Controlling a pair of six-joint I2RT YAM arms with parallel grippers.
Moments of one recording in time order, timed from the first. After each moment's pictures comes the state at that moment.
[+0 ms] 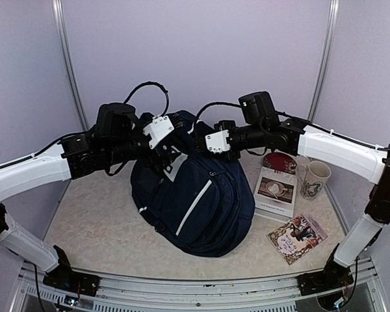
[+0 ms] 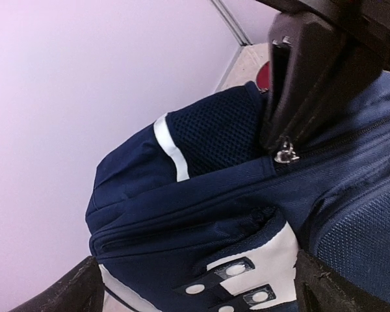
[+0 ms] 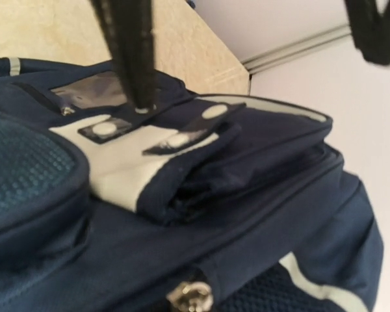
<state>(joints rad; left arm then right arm) -0.87 1.38 1.22 -0.19 -0.19 0.59 0.79 1.63 1.49 -0.32 -0.29 -1.22</state>
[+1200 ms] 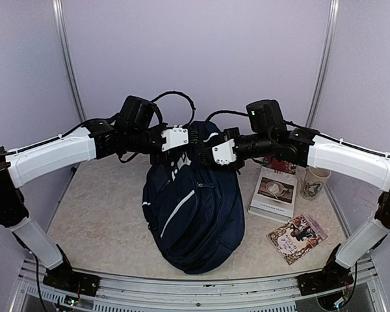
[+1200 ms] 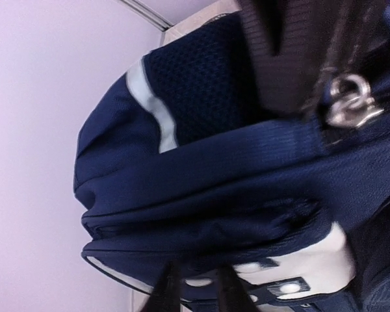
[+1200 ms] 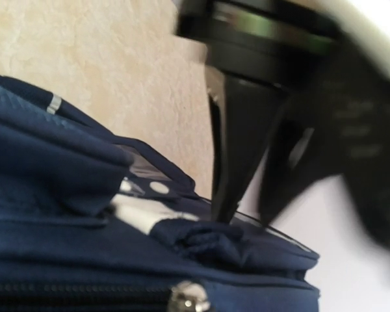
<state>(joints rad) -0.77 1.61 1.45 -0.40 0.08 0.96 0.82 1.53 1.35 -0.24 -0.32 -1.27</state>
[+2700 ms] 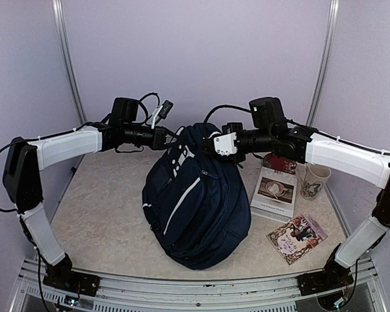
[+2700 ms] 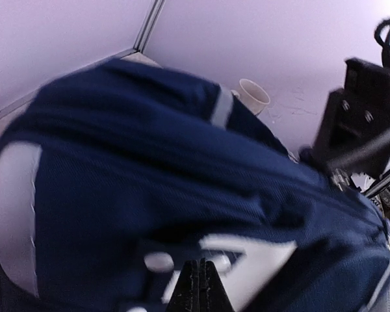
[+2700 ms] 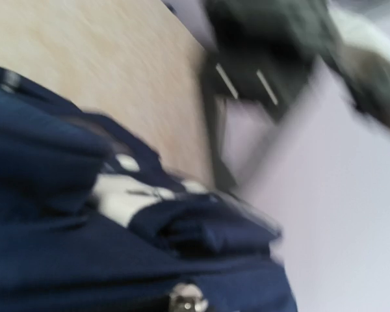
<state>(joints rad) -0.50 1.77 1.43 -0.10 0.78 -0.12 0.76 1.56 1.36 -0.19 -0.30 -1.22</state>
